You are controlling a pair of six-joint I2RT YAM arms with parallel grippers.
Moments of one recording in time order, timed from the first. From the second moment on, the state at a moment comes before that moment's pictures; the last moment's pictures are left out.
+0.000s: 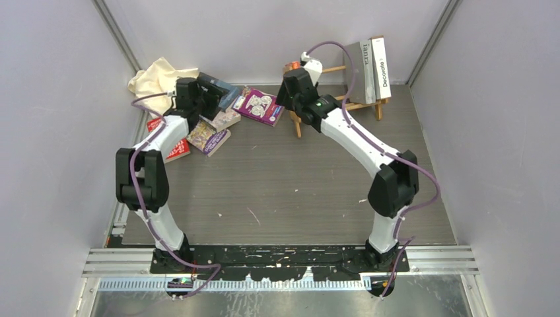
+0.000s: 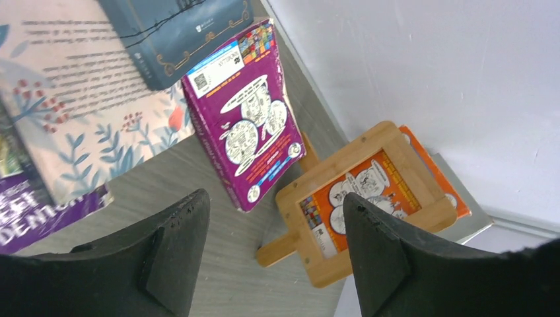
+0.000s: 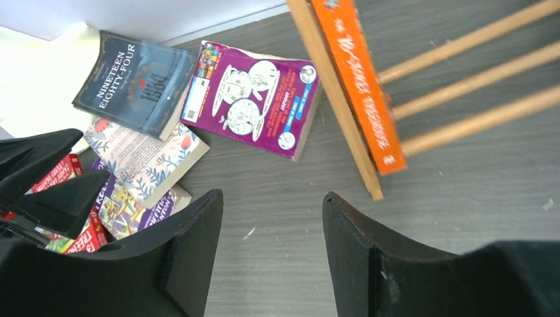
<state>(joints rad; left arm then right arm) -0.11 1.78 1.35 -0.06 0.10 -1.14 0.61 1.79 1.71 -0.44 0.43 0.65</state>
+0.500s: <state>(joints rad) -0.14 2.16 1.68 -0.03 0.11 -1.14 0.57 2.29 2.10 -0.54 0.35 0.56</state>
